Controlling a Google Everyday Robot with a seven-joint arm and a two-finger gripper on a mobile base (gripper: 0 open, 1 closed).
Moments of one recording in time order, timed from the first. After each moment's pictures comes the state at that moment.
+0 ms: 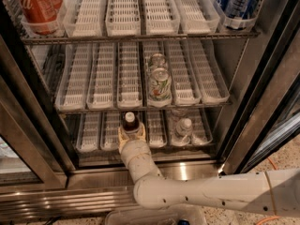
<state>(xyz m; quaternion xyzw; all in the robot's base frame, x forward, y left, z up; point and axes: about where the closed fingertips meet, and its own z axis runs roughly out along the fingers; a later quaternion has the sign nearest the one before) 0.605 0.075 0.663 -0.10 0.71 0.17 0.68</state>
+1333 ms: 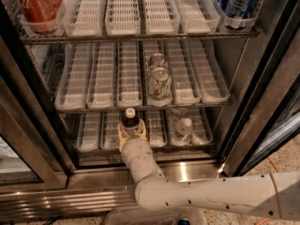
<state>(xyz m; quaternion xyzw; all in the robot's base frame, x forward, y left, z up) 0.598 0.073 0.689 -0.10 0.68 0.18 0.70</state>
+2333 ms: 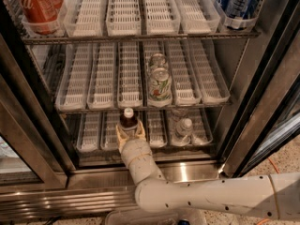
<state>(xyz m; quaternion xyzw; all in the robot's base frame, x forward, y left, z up) 0.597 0.072 0.686 -0.10 0.68 0.18 0.71</state>
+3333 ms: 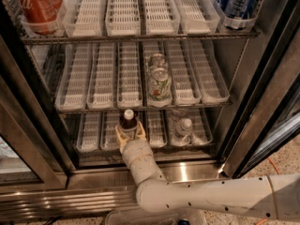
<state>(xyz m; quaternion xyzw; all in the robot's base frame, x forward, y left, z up) 0.600 0.070 0.682 -0.09 0.67 0.18 0.71</state>
